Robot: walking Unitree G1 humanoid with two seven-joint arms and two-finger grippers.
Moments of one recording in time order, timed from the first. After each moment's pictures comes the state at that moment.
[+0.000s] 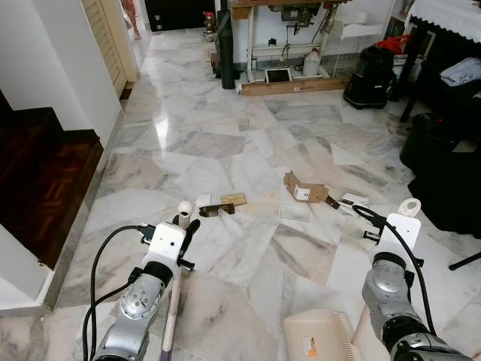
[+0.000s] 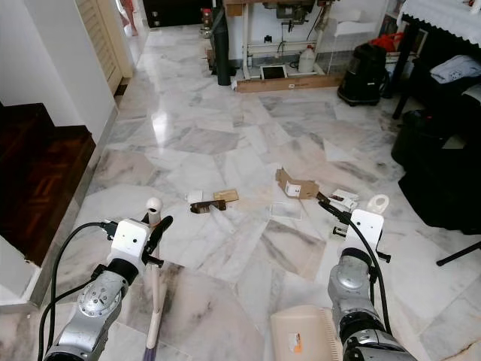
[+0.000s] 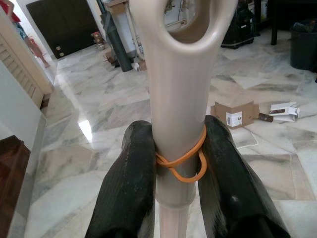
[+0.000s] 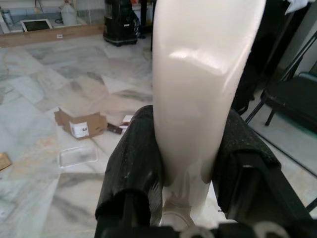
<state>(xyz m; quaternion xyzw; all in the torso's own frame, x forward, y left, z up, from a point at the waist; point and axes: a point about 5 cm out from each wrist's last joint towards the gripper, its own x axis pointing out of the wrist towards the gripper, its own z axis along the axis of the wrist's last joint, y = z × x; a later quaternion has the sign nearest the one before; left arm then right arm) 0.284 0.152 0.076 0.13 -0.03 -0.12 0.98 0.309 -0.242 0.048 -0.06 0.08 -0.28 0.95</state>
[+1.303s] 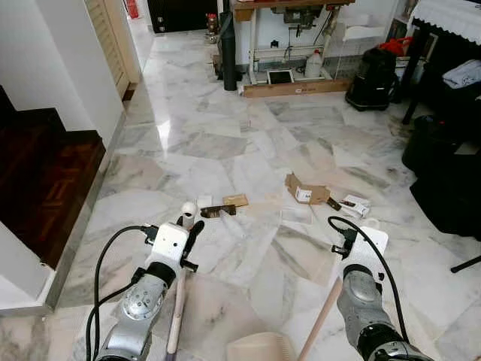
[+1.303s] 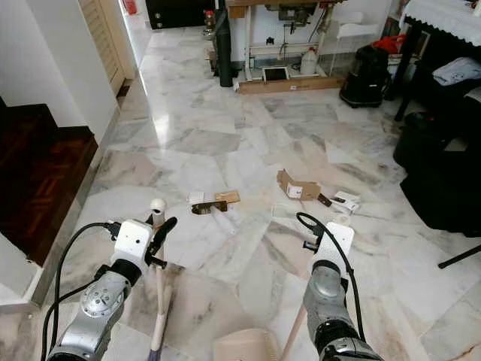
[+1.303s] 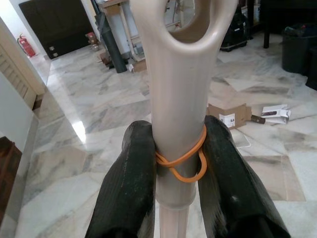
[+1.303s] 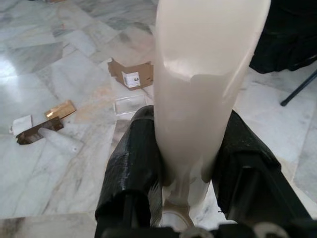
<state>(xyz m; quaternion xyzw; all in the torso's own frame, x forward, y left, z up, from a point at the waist) 0.283 0.146 0.075 0.12 -0.03 -0.14 0.98 0.304 -0.200 0.019 0.02 0.17 -0.19 0.97</state>
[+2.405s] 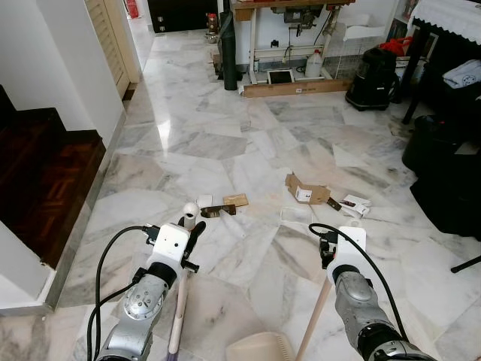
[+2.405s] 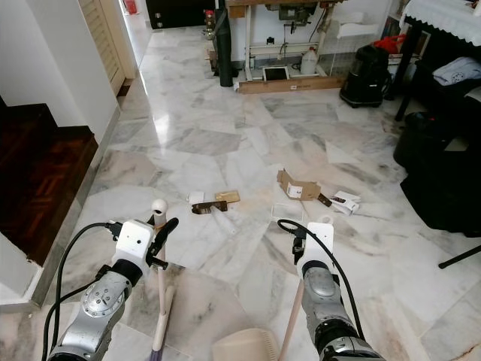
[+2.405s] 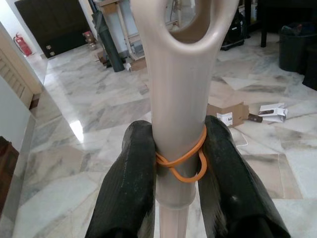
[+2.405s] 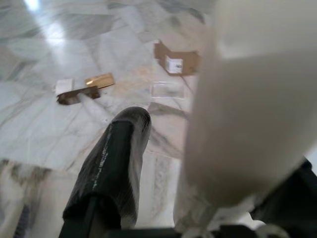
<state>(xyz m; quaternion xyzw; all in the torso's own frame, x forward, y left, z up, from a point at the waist) 0.283 0.146 0.075 0.12 -0.03 -0.14 0.98 0.306 -0.187 0.014 -0.02 0.20 -0.06 0.98</state>
